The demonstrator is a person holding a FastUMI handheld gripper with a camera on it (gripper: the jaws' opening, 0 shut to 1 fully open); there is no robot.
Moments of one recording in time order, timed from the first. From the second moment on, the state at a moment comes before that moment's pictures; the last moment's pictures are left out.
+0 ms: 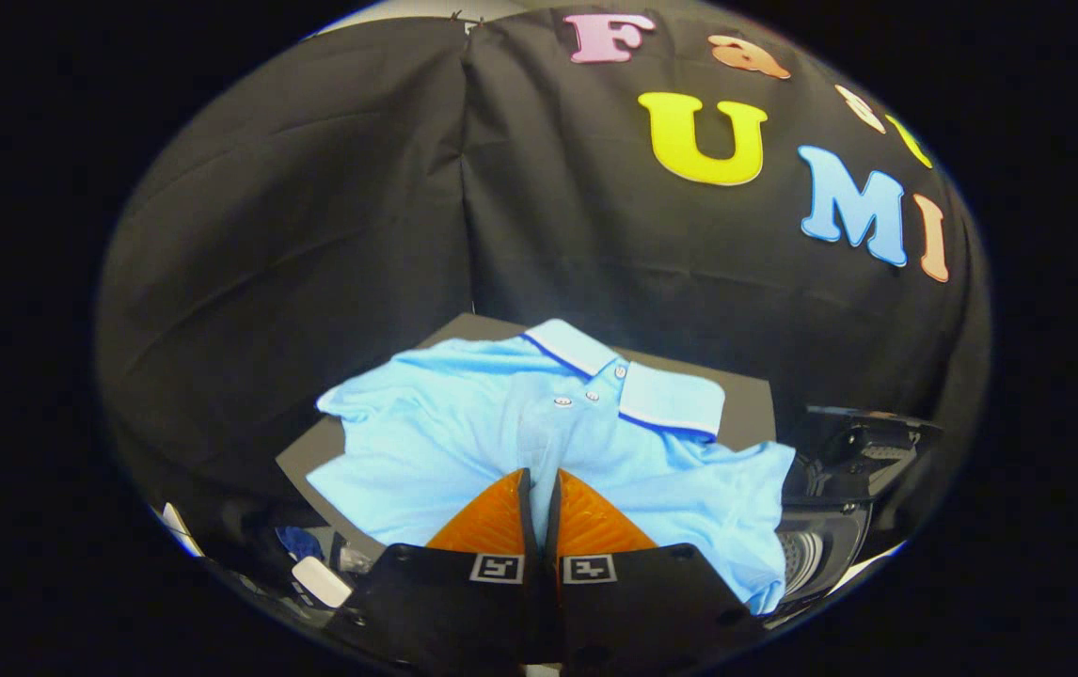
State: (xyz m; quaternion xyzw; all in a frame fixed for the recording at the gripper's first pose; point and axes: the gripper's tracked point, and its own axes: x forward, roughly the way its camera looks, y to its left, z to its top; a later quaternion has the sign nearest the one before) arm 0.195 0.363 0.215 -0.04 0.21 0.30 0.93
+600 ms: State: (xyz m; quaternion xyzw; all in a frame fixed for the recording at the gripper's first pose) arm 0.210 0.234 0.340 0.03 0.09 0.26 0.96
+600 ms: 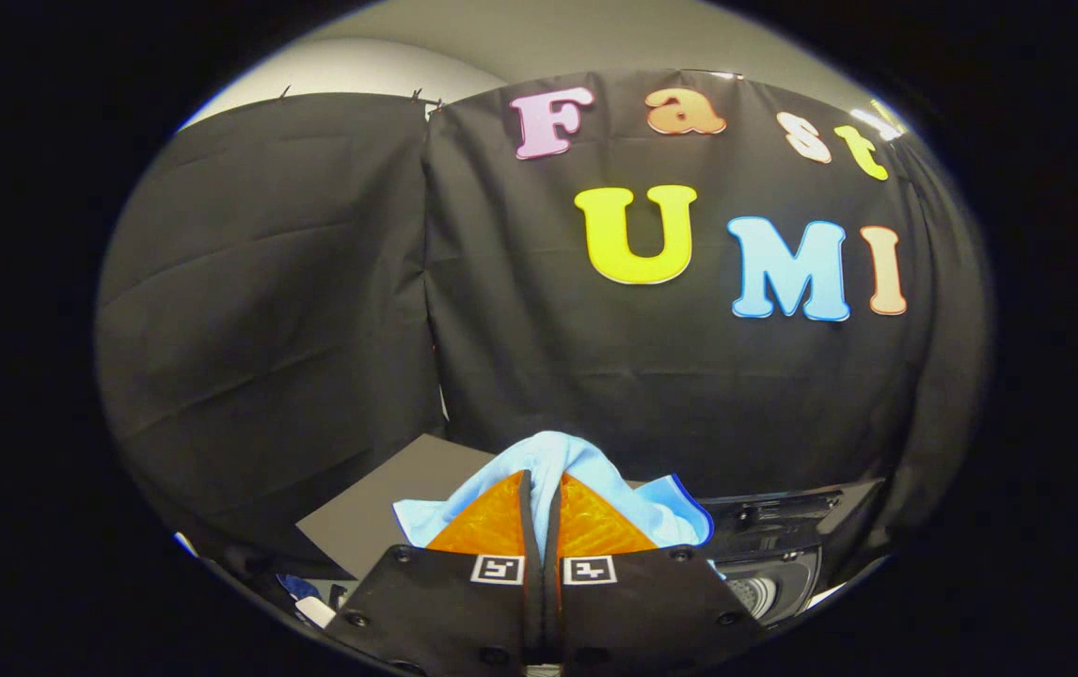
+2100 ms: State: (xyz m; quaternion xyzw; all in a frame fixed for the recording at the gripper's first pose) arm 0.263 0.017 0.150 0.02 0.20 0.21 0.96
